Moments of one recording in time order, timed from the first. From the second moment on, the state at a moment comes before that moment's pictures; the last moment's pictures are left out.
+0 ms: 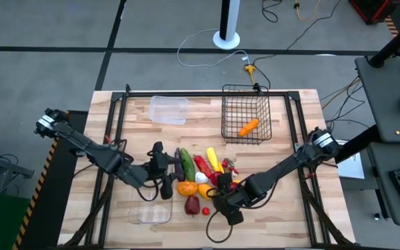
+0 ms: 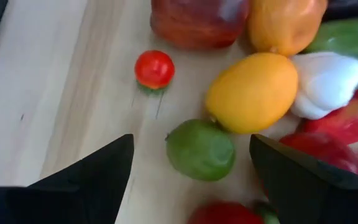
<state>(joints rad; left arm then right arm) -0.54 1.26 0.91 -0.02 -0.75 -0.33 0.51 1.89 1.38 -0.59 0.17 0.21</state>
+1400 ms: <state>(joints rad) -0.61 1.31 0.94 0.04 -0.72 -0.27 0.57 2.00 1.38 -0.59 0.38 0.28</state>
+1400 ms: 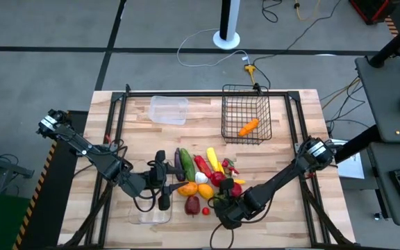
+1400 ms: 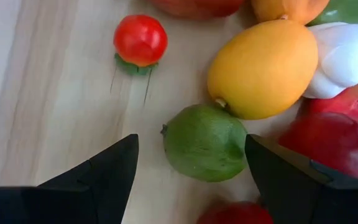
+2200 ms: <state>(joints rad) -0.61 1.32 0.93 0.04 -0.73 -0.26 0.56 2.04 1.38 -0.58 0.36 0.27</state>
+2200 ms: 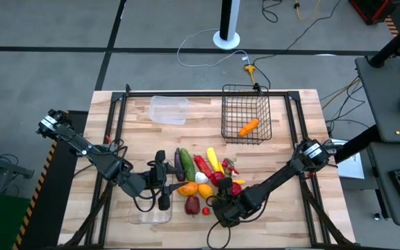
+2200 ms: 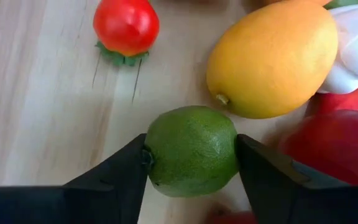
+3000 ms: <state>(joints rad) -0.61 1.29 0.93 -0.06 -0.74 -0.27 0.54 1.65 1.38 -0.56 0.39 0.23</state>
